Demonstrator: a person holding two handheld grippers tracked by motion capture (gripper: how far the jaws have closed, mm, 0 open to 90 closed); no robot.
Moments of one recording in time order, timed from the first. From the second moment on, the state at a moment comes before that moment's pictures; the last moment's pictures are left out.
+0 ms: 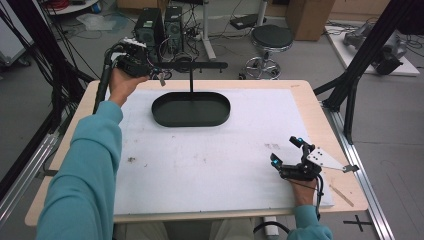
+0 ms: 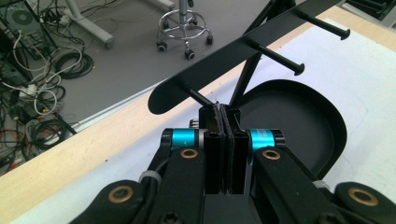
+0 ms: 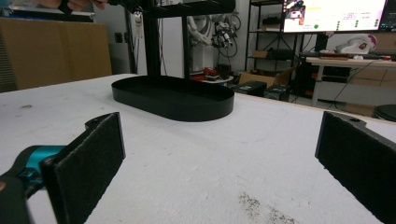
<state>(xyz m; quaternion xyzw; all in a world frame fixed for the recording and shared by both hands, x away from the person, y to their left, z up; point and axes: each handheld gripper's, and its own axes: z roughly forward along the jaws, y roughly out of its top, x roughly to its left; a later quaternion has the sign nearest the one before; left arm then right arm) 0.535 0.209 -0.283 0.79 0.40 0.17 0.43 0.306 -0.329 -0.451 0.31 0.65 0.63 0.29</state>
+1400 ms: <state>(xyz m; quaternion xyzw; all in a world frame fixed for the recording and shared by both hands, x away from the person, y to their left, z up) 0.300 0.302 -0.413 0.66 0.29 0.24 0.65 0.306 -0.329 -0.451 0.31 0.65 0.63 0.29</state>
